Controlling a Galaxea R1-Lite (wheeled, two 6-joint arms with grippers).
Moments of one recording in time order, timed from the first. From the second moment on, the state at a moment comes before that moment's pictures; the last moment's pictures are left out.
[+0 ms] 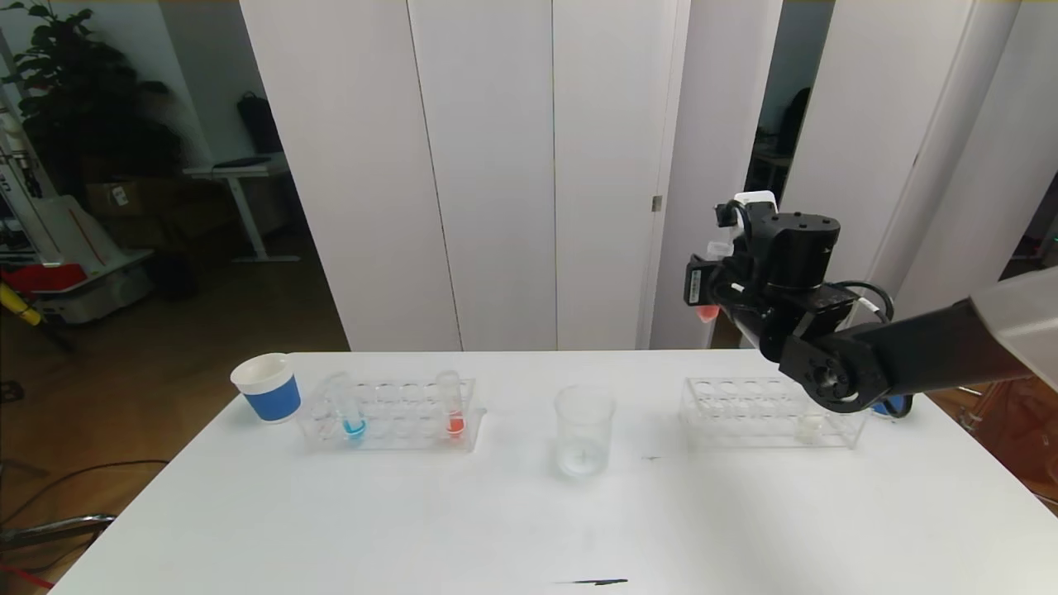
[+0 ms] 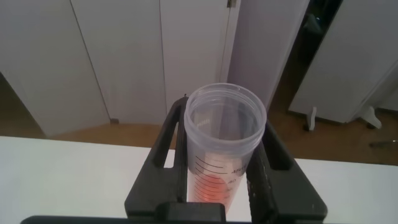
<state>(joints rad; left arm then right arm) 0.00 0.00 0.00 0.00 -0.02 0.05 0.38 2.15 -1.33 -0.77 -0.34 -0.01</state>
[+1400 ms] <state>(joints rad) 0.00 0.00 0.00 0.00 -0.02 0.05 0.33 2.29 -1.56 -0.91 0.83 -0.61</state>
